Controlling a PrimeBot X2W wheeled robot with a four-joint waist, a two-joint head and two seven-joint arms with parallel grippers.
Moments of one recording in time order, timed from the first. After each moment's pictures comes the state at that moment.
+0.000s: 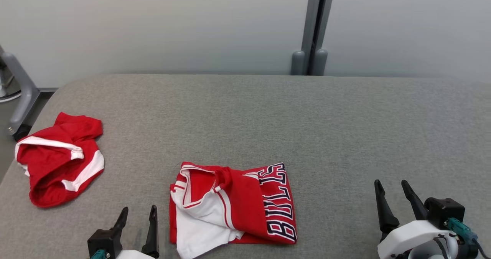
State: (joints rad) left arm -0.03 0.05 -0.08 0.49 -0.20 0.02 -0.26; right arm -0.15 -0.05 0.04 0.54 0.24 0.13 -0.26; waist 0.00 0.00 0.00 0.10
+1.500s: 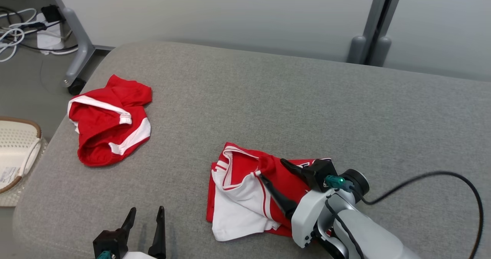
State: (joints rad) left arm -0.01 0.05 -0.10 0.46 -0.22 0.01 -0.26; right arm -0.54 -0.05 0.80 0.74 0.45 0.13 -0.22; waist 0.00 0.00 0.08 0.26
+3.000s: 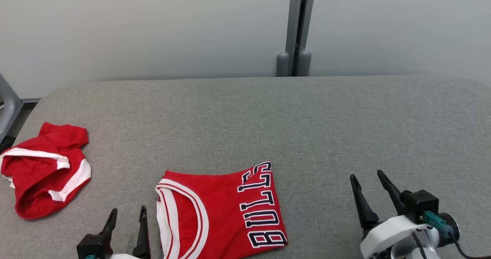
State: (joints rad) left arm 0.01 0.05 -0.02 0.42 -0.18 0.02 -0.26; right arm -0.18 -0.05 0.16 0.50 0.17 0.13 -0.26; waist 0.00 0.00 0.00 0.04
